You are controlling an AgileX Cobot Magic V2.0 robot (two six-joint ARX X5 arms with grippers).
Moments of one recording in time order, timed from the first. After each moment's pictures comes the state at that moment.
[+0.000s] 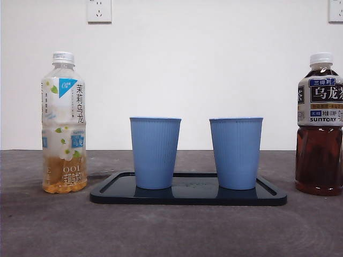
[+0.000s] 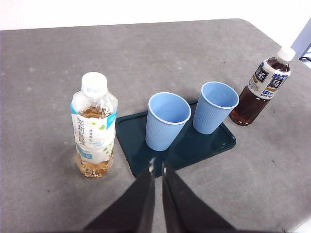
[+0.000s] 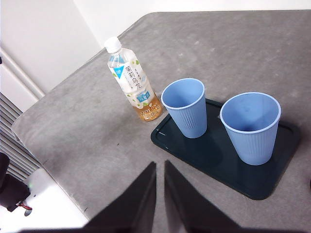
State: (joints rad) left arm -0.60 0.53 1.02 -0.90 -0.02 -0.21; right arm 0.35 0.48 0.84 -0.75 -0.50 0.21
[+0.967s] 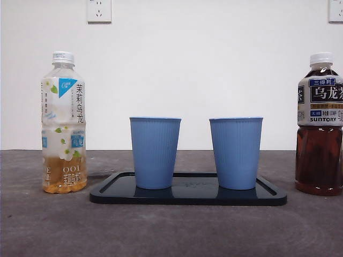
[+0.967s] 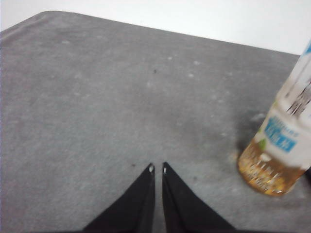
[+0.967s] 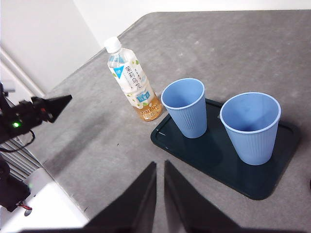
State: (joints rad) left arm 0.02 0.08 0.07 -0.23 -0.02 -0.15; right arm 0.35 0.48 0.84 -0.75 -0.50 0.21
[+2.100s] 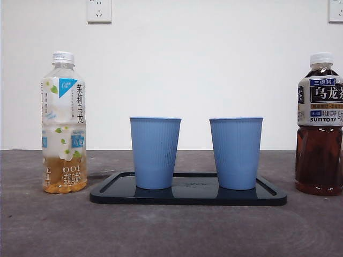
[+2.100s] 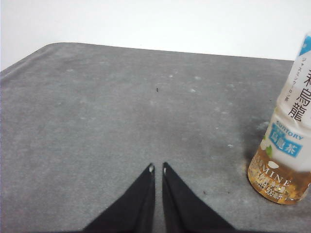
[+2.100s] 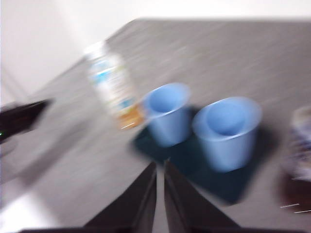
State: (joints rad) left arm 0.03 0.00 0.03 -0.18 -0.02 -0.06; right arm 0.29 0.43 0.83 -0.73 -0.38 0.15
